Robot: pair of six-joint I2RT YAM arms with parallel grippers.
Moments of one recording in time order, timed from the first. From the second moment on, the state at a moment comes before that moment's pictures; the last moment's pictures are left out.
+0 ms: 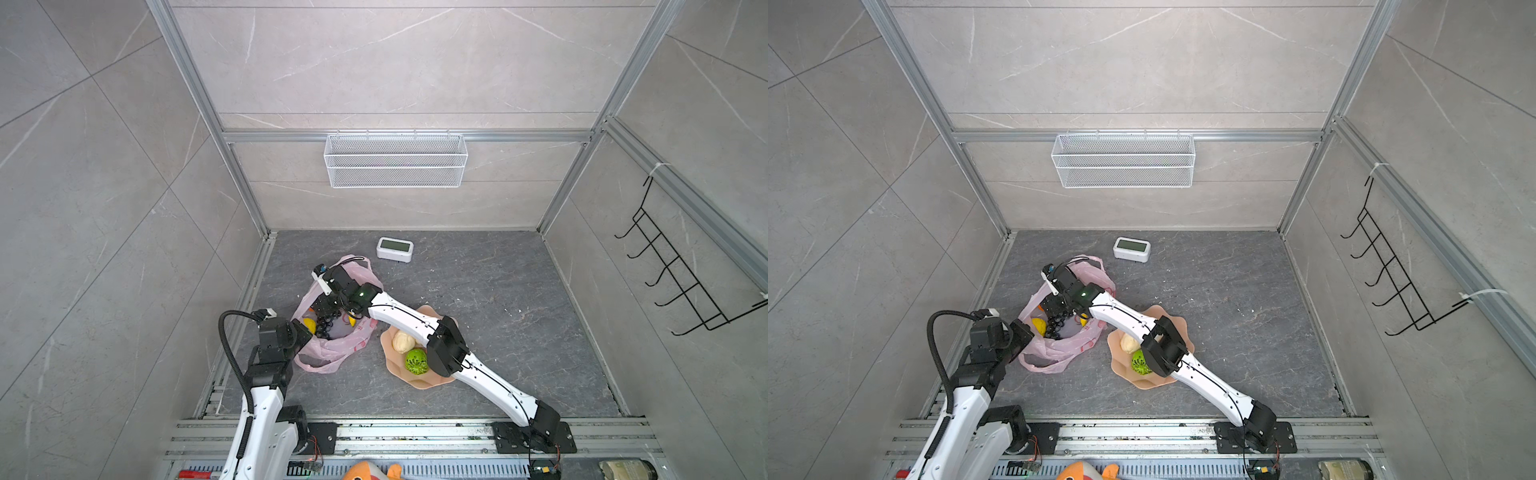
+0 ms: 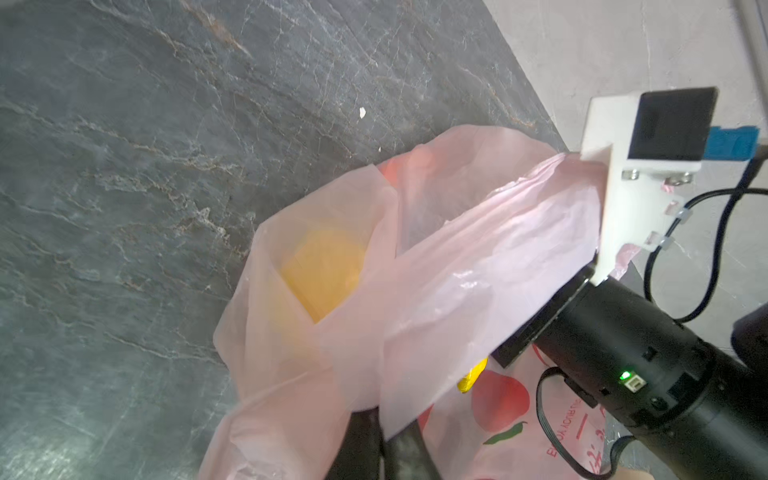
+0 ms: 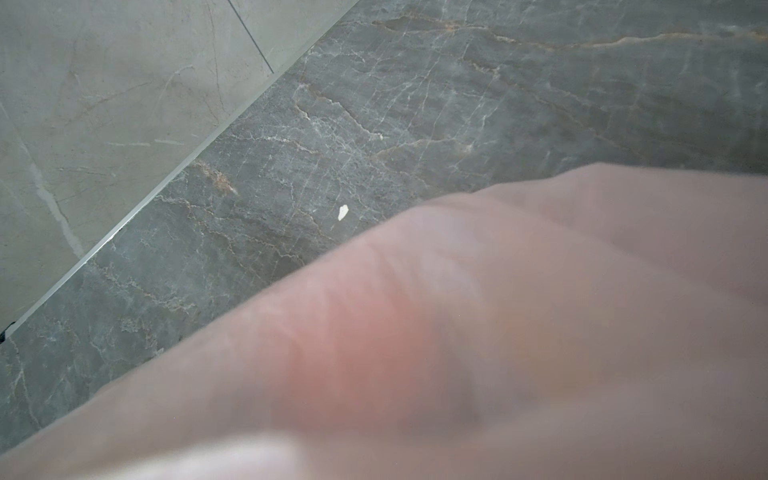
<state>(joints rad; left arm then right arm) 0.07 0.68 0.39 -0.40 0.08 -0.75 0.97 2.89 2.80 -0.57 -0.09 0.26</state>
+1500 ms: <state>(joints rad) 0.08 0.82 0.40 -0.40 -0.01 -0.75 0.98 2.54 2.26 -0.42 -0.11 0.33</state>
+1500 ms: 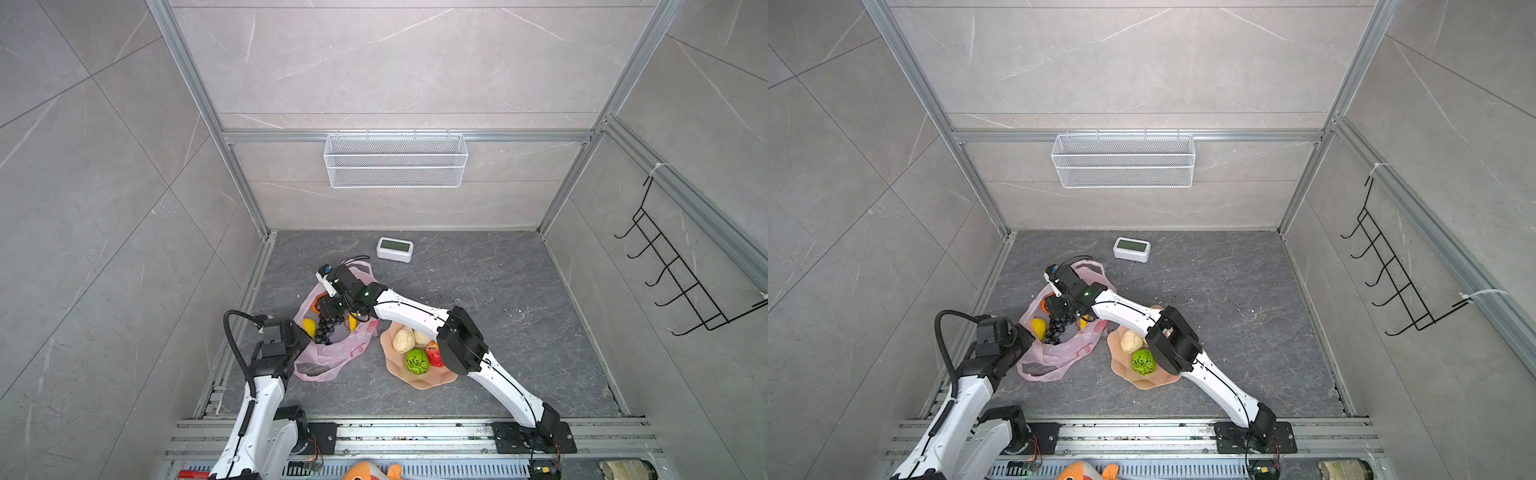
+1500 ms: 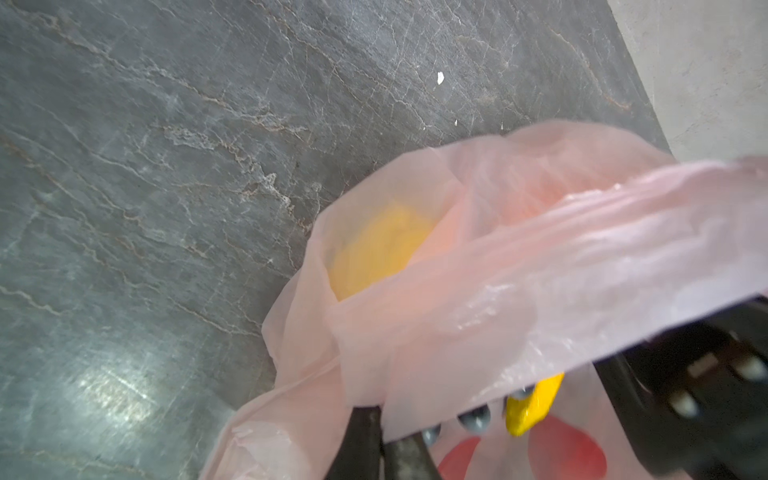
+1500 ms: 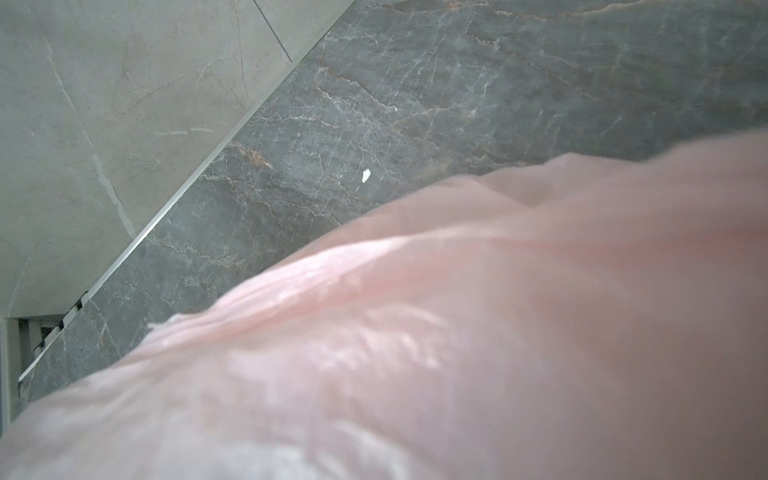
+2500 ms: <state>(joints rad) 0.09 0.95 0.42 -0.27 -0.01 -0.63 0.90 1.62 1.44 -0.71 0.13 0.34</state>
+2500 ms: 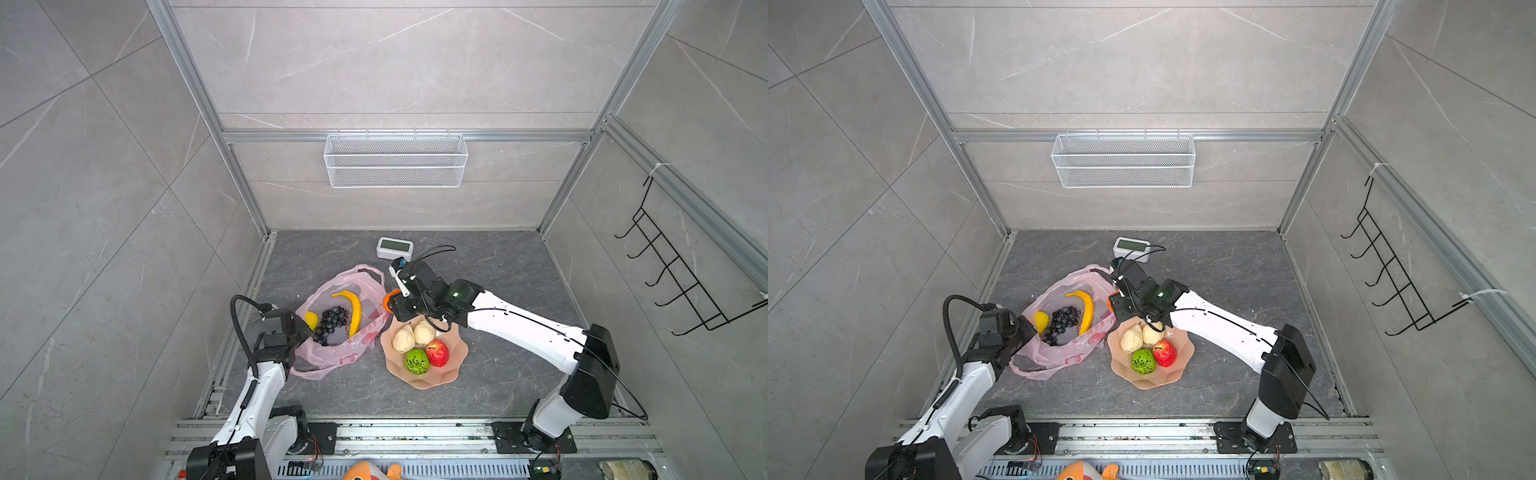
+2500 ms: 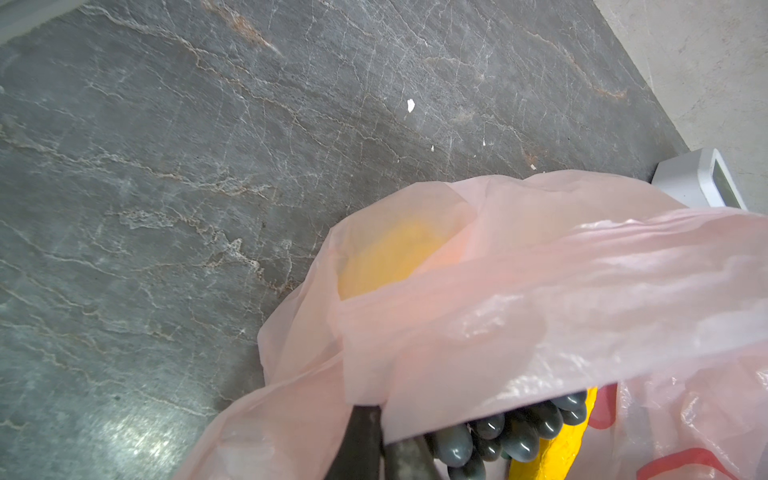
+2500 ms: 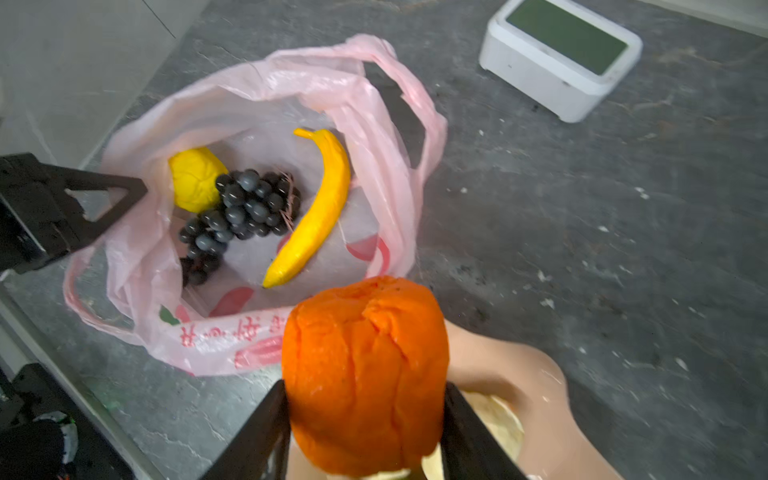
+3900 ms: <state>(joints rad) 0.09 0.95 0.42 -0.27 -0.01 -0.63 0.79 1.88 1.58 -1.35 0.32 0.31</state>
